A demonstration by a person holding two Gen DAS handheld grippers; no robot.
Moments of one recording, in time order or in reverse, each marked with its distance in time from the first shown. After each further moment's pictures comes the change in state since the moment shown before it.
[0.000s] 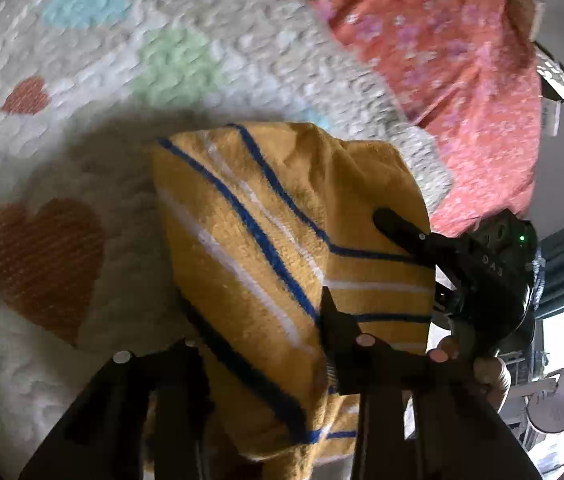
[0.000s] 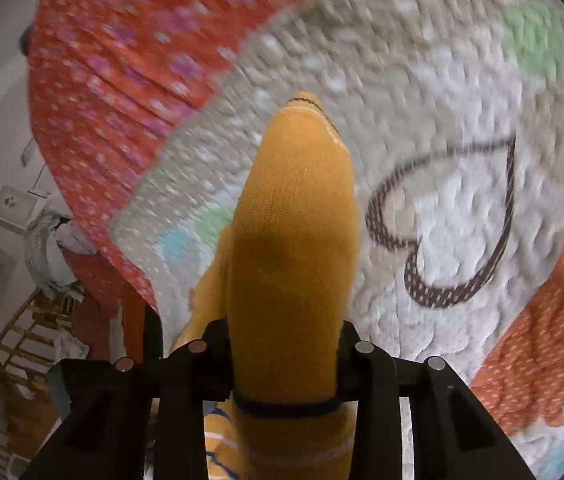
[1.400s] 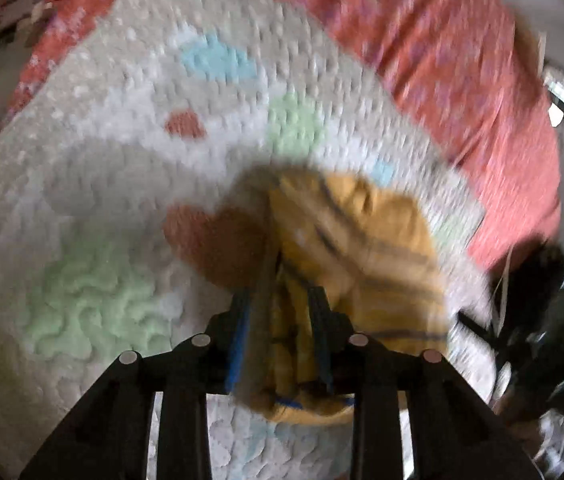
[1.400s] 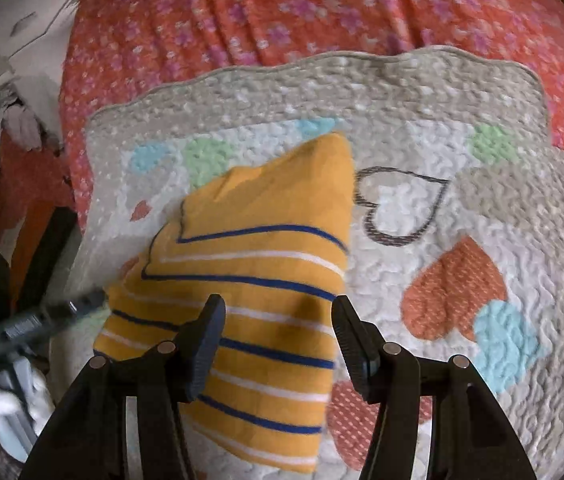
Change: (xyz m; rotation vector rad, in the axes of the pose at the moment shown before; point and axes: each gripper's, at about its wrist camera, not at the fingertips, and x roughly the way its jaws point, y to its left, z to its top) left arm -0.114 0.087 -0.035 -0.026 -0.225 0.138; right arm -0.034 0.071 -0.107 -0.433 -0.030 -0.405
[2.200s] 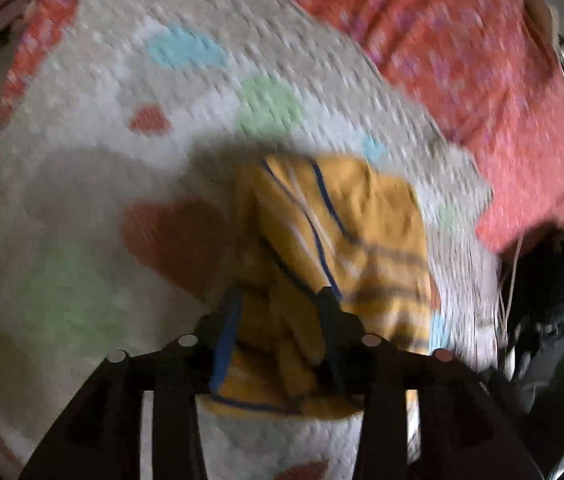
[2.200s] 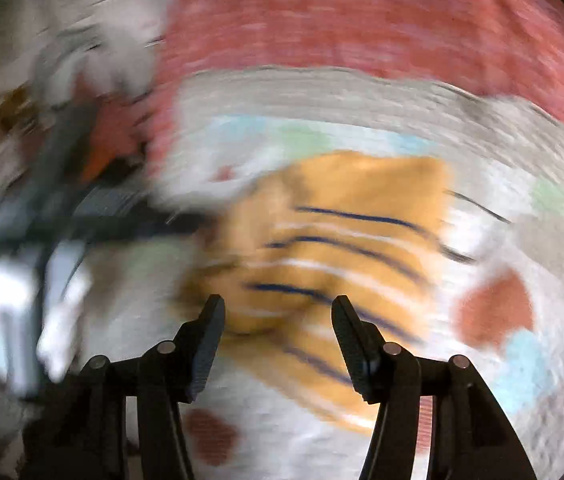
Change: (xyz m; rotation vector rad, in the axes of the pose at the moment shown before) left arm 0.039 -0.072 0.002 0.033 0.190 0.102; right arm 0.003 0.027 -0.003 -0.186 -0.007 0.115
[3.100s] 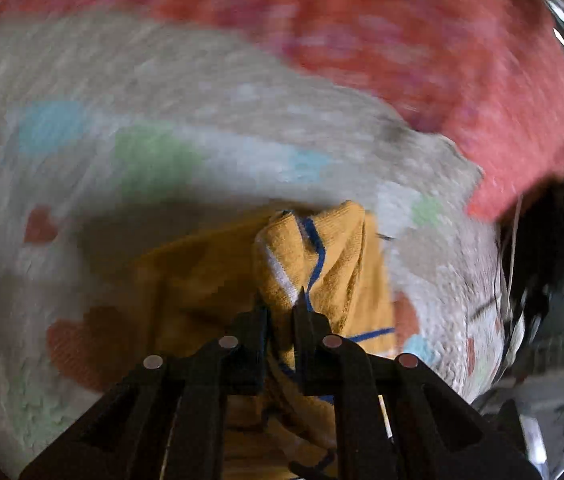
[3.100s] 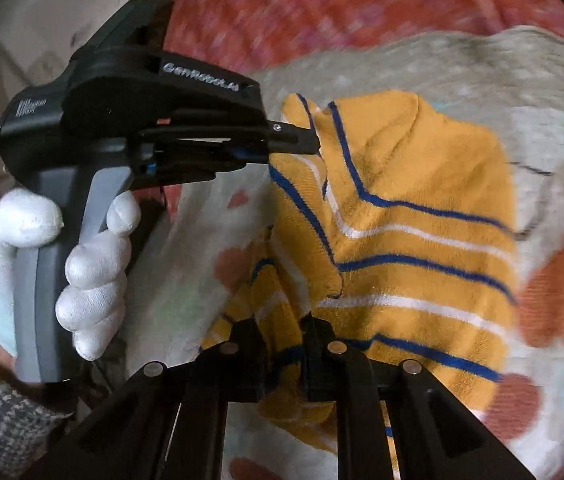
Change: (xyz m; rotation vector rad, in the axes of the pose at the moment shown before) left arm 0.043 -0.065 0.097 0.121 0.090 0.017; right arm 0.026 0.018 -0.008 0.155 0.008 0.223
